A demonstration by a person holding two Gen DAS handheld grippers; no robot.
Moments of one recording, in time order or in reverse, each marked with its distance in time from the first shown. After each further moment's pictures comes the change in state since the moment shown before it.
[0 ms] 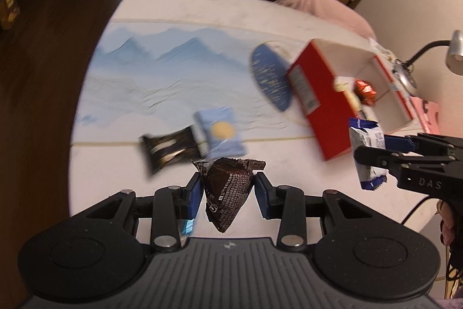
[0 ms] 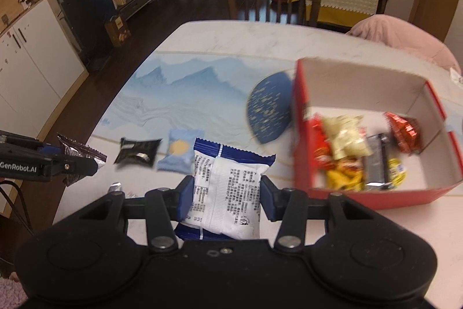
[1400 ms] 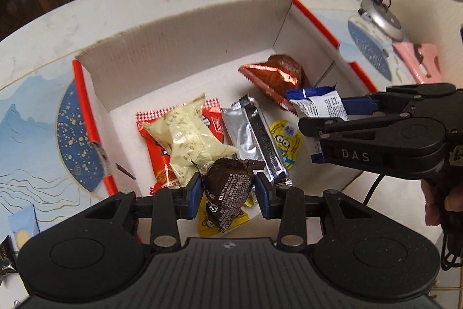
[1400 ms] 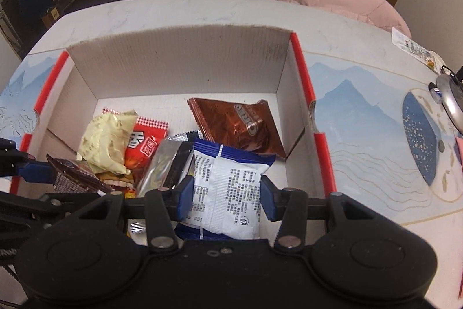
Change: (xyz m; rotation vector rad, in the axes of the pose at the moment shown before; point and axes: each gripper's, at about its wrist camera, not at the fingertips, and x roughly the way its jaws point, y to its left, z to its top) left arm 0.207 -0.271 0.084 0.247 0.156 0.033; right arm 0.074 -0.258 0.014 0.057 0.118 -0.152
